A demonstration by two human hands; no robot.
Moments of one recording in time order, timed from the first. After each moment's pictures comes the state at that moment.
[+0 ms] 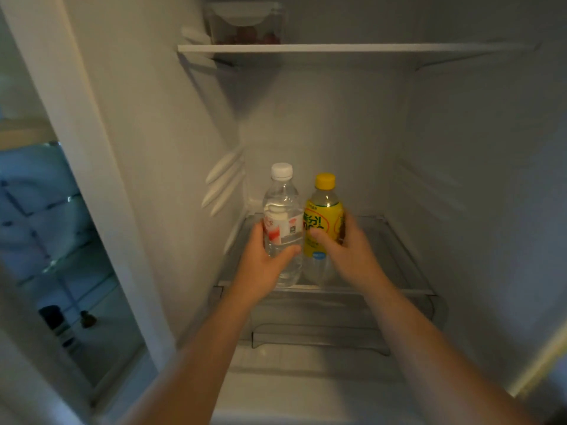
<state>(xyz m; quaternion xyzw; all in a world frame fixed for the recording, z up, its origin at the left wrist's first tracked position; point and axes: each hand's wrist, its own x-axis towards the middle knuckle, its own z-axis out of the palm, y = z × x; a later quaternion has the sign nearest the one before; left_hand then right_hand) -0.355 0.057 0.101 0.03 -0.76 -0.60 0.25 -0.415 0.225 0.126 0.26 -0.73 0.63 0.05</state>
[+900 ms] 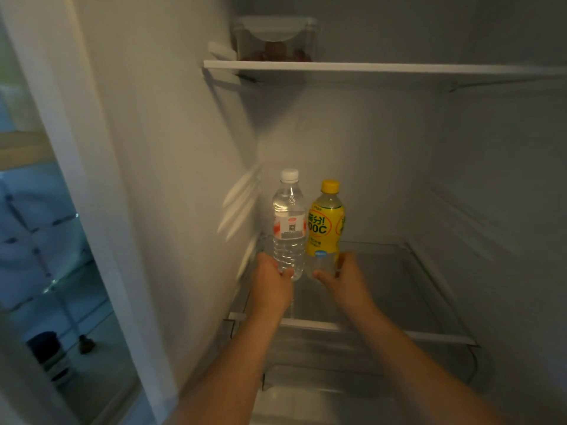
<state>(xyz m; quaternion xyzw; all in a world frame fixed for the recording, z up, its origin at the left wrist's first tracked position) -0.408 0.037 0.082 0.25 -0.79 -0.50 0.25 -0.474 0.169 0.075 0.13 -0.83 0.53 0.02</state>
